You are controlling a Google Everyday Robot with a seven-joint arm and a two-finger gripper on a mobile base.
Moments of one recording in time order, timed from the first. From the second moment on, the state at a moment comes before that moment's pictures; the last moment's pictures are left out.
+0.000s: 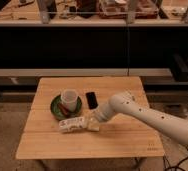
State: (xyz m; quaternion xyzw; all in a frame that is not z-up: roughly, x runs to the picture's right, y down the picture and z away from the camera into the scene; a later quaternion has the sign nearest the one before) arm 0.003 0.167 0.808 0.26 -0.29 -0.91 0.12
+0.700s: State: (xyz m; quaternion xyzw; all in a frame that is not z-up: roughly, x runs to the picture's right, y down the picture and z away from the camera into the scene) arm 0.035 0.130 0.753 0.25 -0.26 -0.93 0.06
